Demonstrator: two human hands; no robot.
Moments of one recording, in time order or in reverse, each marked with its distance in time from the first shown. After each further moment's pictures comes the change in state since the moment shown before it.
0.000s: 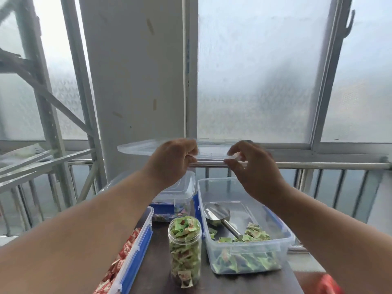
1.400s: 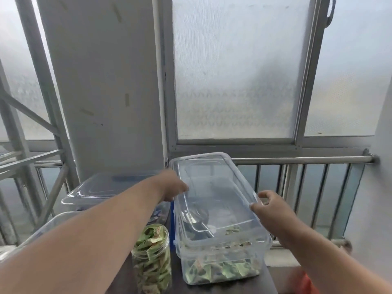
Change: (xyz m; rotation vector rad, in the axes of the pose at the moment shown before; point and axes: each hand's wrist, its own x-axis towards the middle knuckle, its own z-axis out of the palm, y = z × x) left_hand 0.020 0.007 0.117 -0.199 -0.628 -0.952; right_hand -0.081 0.127 -0.017 0.166 -0.216 0.921
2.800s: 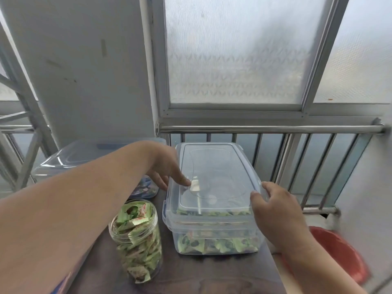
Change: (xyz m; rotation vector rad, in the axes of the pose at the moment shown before) left_hand 0.022 0.001 0.010 0.135 -0.391 -0.024; right_hand -0.031 0.015 0.028 -0.303 0.151 -0.129
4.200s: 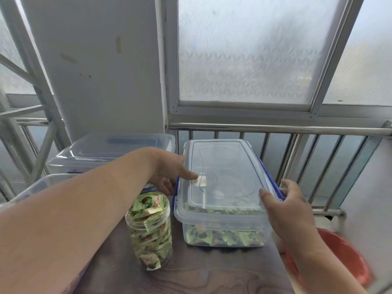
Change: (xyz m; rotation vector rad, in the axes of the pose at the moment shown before) left_hand -0.001 -0.032 0.015 -0.283 -0.201 -0.043; right_hand -0.004 0.013 0.009 0.214 0.048 0.147
